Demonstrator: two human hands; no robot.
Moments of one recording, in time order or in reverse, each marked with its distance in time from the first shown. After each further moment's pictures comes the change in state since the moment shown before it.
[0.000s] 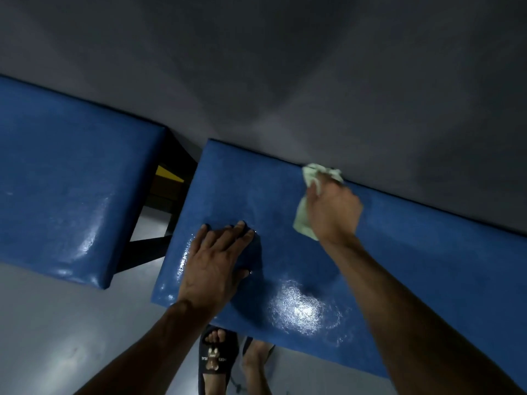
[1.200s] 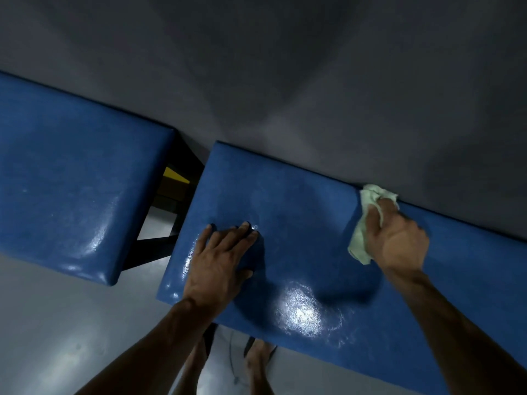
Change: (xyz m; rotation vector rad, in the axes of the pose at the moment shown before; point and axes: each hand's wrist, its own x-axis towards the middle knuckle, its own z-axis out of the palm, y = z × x) left_hand -0.001 0.001 -0.001 0.001 -0.038 -0.020; right_hand -0.017 0.109 -0.008 -0.002 0.226 -0.055
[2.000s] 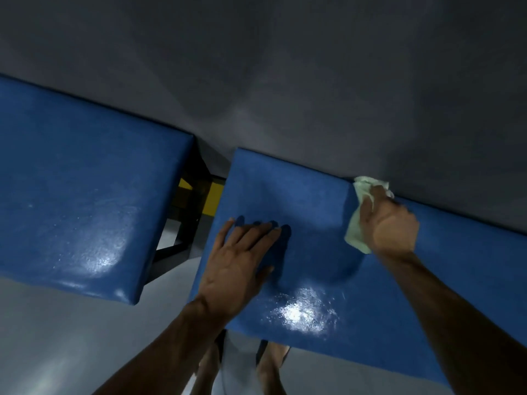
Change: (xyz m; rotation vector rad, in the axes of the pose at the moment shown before) left_hand 0.011 -0.045 -0.024 -0.118 0.095 0.179; right_hand 0.007 -0.083 0.011 -0.140 -0.033 0.058
